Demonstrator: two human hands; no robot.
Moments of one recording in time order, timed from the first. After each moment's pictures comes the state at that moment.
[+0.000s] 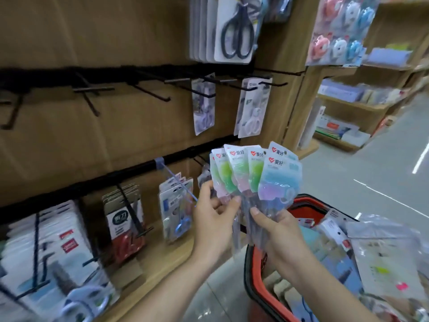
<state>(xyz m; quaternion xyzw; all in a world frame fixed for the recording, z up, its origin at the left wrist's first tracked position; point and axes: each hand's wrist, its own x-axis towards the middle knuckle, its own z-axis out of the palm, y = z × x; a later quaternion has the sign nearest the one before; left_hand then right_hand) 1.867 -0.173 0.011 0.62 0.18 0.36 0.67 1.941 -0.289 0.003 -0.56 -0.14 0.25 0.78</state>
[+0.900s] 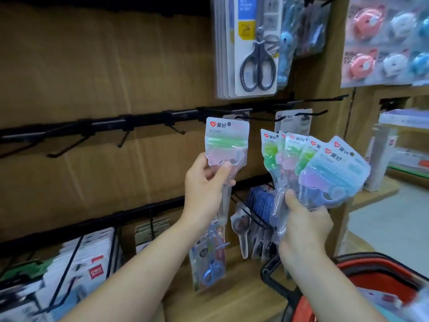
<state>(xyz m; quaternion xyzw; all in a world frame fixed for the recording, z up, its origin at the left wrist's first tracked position) 1.910 -0.096 0.082 0.67 0.17 0.49 0.53 2.010 -0.207 0.038 -0.47 -0.03 0.11 0.88</state>
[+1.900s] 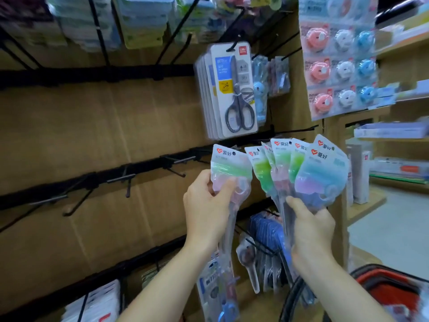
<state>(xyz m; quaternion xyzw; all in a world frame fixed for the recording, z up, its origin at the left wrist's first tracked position) 1.896 -0.112 0.130 0.74 0.16 0.52 0.41 2.007 -0.219 0.076 -0.46 -0.07 0.07 0.88</state>
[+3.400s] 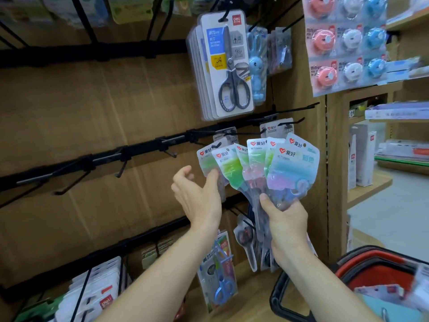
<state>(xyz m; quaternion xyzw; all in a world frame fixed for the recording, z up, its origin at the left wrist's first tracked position) 1.929 -0.099 0.092 0.60 0.32 0.58 0.44 2.014 -0.196 0.027 -0.50 -0.14 0.13 0.84</state>
